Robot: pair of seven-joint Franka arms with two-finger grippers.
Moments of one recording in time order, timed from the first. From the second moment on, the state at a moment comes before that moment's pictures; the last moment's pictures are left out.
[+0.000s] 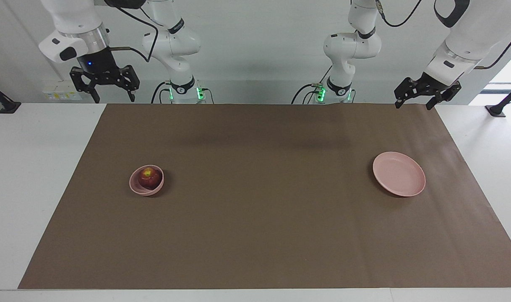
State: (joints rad) left arm -0.08 -0.02 0.04 -1.54 -0.01 1.42 0.07; right arm 0.11 -0.10 -0.13 -1.56 -0.05 1.52 -0.13
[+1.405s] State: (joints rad) left arm -0.08 -0.02 0.04 -1.54 -0.01 1.42 0.07; right arm 0.11 -0.09 -0.14 -1.54 -0.03 1.40 -0.13
